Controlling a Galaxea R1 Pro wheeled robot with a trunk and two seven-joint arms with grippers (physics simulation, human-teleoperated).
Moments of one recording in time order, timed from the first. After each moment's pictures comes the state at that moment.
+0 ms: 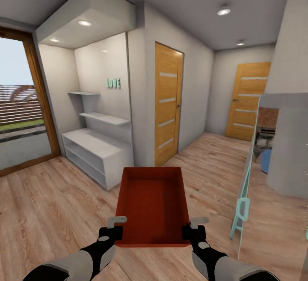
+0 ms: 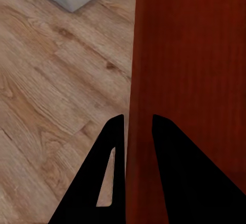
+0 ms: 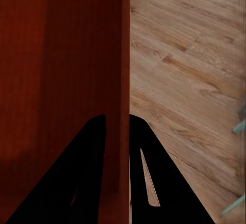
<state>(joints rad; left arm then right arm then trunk) -0.72 -0.11 -0.20 0.00 0.20 -0.17 0.21 -0.68 0.12 0.21 0.00 -0.13 -0.34 -0.17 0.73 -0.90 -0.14</state>
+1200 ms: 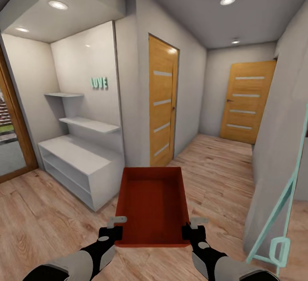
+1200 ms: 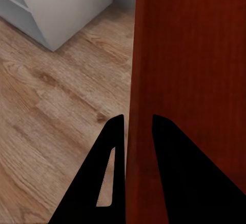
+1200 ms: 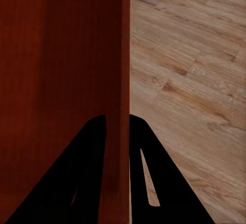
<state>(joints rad) -0.72 -0.11 -0.20 0.00 0.20 -0.17 0.21 -0.69 0.12 0.21 0.00 -0.12 -0.34 -0.17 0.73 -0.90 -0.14</state>
